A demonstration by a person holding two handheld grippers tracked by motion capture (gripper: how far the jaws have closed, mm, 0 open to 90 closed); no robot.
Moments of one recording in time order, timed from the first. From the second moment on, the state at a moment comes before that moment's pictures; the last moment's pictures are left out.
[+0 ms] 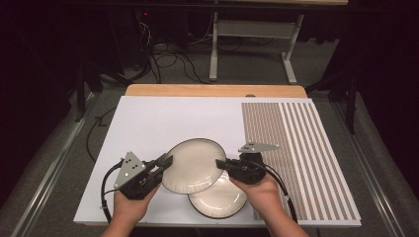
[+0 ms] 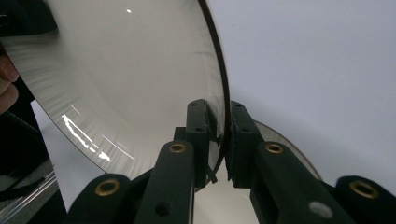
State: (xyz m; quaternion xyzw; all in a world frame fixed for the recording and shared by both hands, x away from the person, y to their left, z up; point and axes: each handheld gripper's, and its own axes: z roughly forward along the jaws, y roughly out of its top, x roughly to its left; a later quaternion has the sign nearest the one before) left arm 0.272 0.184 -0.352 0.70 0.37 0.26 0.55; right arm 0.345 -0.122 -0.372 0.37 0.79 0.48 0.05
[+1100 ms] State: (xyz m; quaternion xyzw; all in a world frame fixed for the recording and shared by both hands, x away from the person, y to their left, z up) left arm 0.329 0.101 -0.328 0.73 0.34 0.21 0.55; right arm 0.351 -0.217 -0.334 0.39 0.76 0.50 0.15
